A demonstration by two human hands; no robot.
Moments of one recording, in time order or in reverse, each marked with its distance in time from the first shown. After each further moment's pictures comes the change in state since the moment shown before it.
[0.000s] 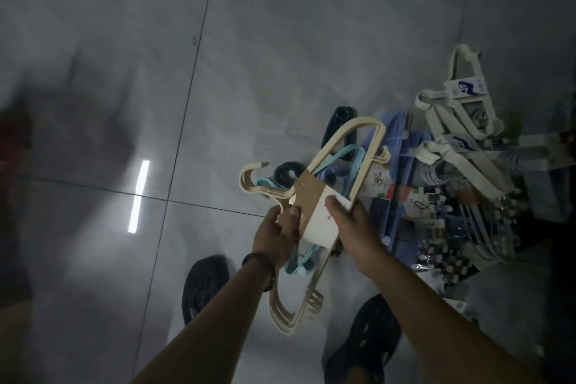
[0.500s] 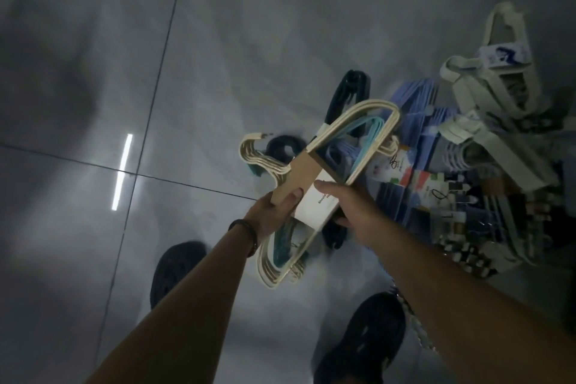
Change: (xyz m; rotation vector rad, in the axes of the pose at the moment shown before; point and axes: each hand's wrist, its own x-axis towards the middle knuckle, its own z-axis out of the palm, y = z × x) left_hand 0.105 -0.066 0.009 0.106 -0.171 -0.035; right_hand 0.079 0.028 -0.001 -0.040 -0.098 0.200
